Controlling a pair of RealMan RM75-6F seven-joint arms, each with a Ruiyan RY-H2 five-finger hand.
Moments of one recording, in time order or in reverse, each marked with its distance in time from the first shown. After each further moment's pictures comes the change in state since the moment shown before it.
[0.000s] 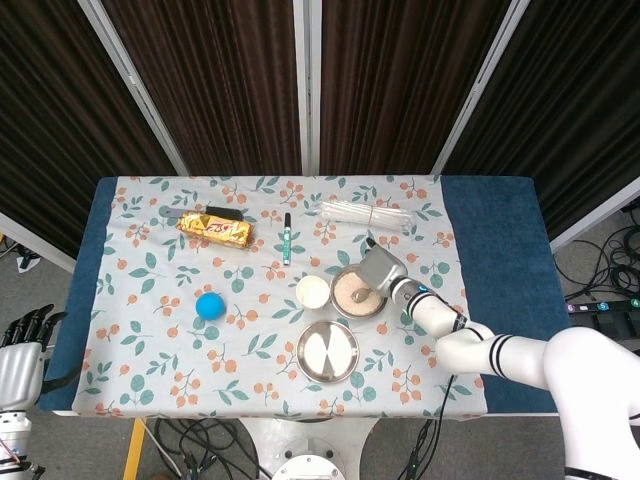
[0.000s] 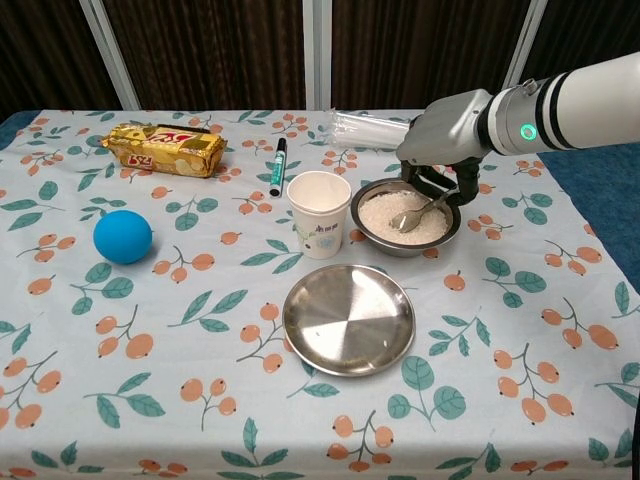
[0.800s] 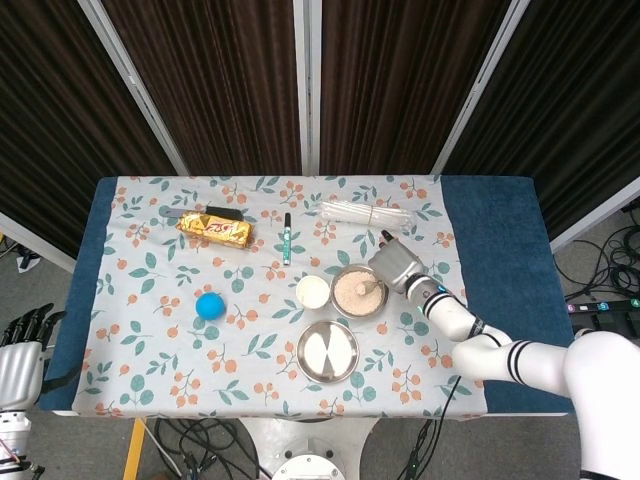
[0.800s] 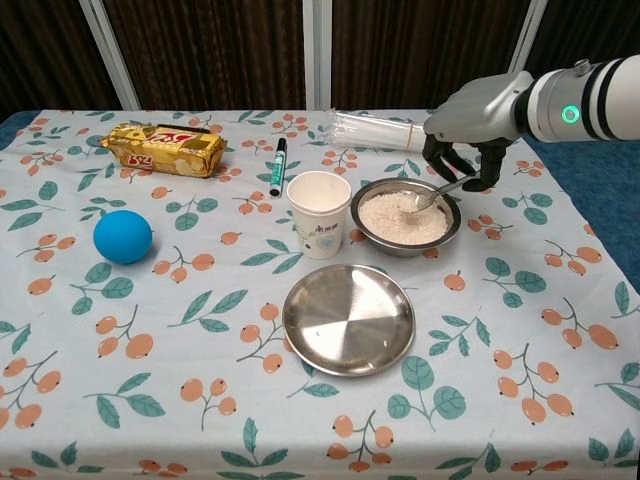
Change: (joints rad) left arm -0.001 0.009 -0.003 -0.018 0.007 0.003 0.021; right arm -0.090 0.079 0.004 -0.048 -0.113 0.102 0.215
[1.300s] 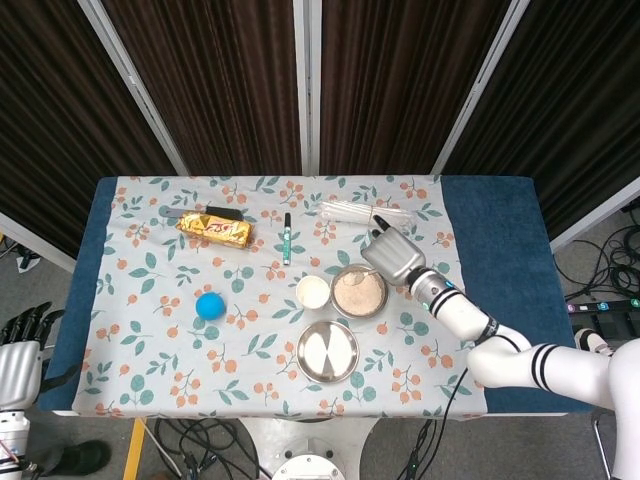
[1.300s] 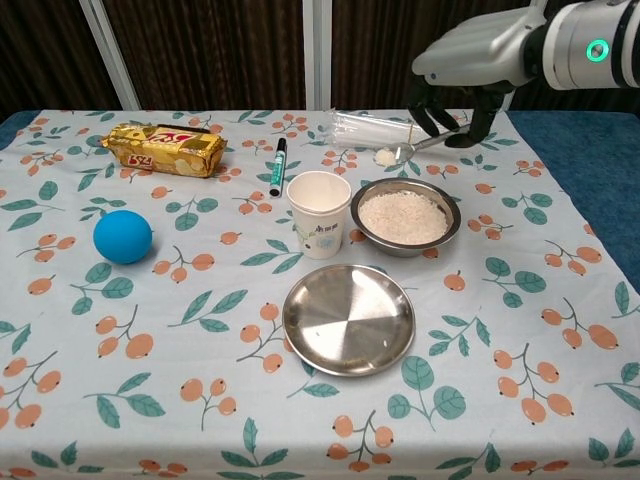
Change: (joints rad) left arm 0.004 0.000 -0.004 -0.003 -0.002 0.011 0.001; right arm -0.014 0.102 0.096 -0.133 -0.136 0.051 0.073
